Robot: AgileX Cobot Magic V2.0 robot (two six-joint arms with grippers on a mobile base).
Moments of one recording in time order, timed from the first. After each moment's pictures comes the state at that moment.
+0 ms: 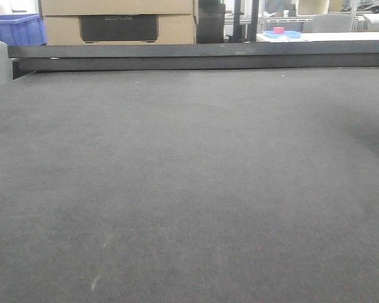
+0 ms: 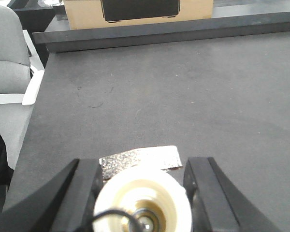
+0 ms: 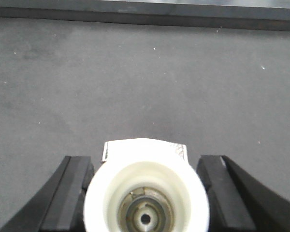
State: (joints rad) left arm 0.04 1.18 -1.53 -0.04 0.87 0.13; right arm 0.04 1.18 -1.49 0.13 0.91 -0.07
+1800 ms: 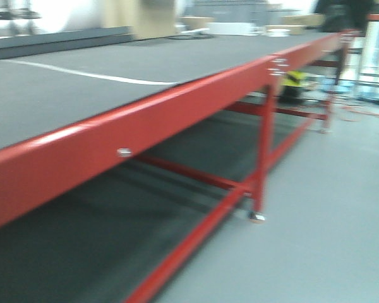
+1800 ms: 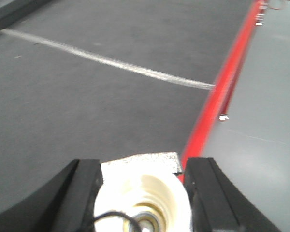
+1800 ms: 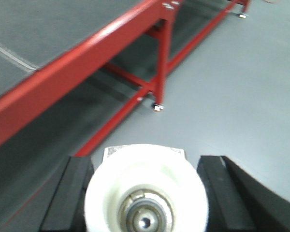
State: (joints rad) left arm 0.04 1.18 -1.53 -0.03 0.86 0.13; right arm 0.04 1.18 -1.49 0.13 0.91 -0.07
